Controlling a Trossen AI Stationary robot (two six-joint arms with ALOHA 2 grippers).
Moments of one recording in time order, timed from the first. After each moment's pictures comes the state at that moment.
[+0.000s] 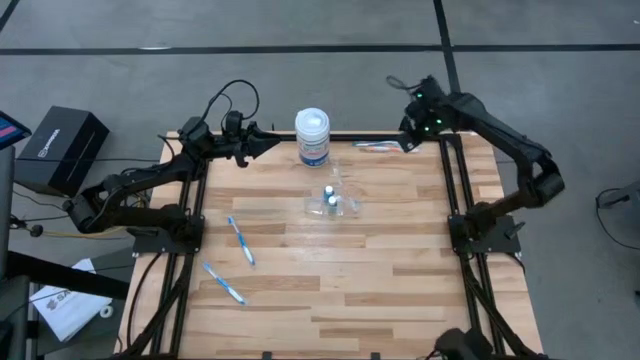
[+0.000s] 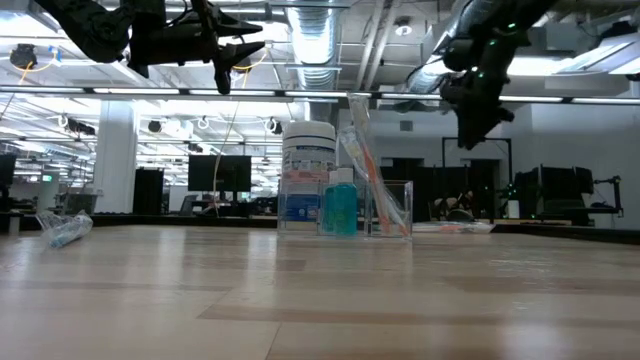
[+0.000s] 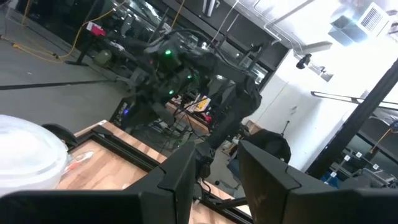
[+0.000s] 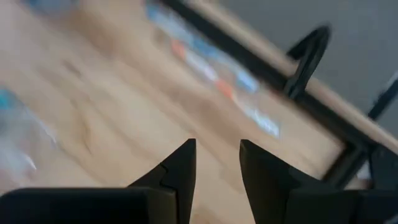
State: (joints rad) left arm 0.75 1.13 0.59 0.78 0.64 -0.71; right arm -0.95 1.44 1.26 -1.01 -0.02 -0.03
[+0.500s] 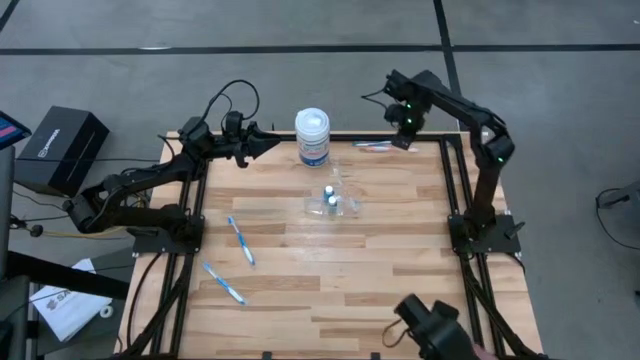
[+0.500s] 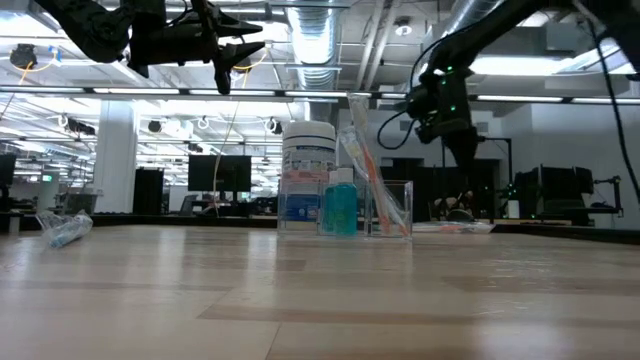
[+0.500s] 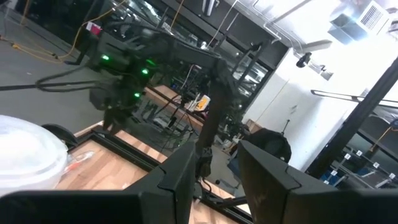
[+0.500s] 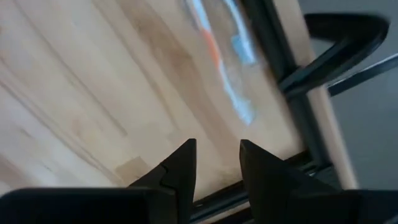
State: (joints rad) left arm 0.75 1.13 0.59 0.78 0.65 -0.70; right arm -0.94 1.92 1.68 -1.37 0.09 -0.42
